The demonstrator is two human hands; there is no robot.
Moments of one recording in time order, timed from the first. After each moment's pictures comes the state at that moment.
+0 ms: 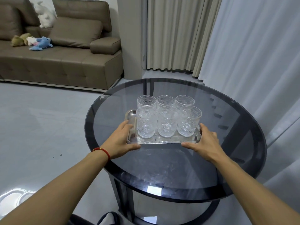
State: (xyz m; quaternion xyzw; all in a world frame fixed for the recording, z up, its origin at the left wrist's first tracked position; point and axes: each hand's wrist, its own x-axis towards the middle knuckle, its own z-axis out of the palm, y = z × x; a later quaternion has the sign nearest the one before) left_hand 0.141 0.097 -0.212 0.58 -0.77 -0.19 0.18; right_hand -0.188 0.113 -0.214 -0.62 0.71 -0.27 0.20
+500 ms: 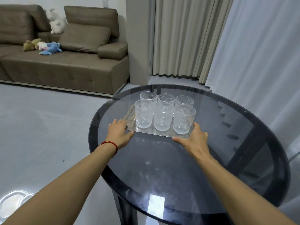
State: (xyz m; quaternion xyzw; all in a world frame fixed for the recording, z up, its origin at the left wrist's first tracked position) left_hand 0.162 0.020 -0.219 0.69 -0.67 -0.14 0.21; right_hand -0.122 0.047 -0.219 -0.57 0.71 -0.36 0.20
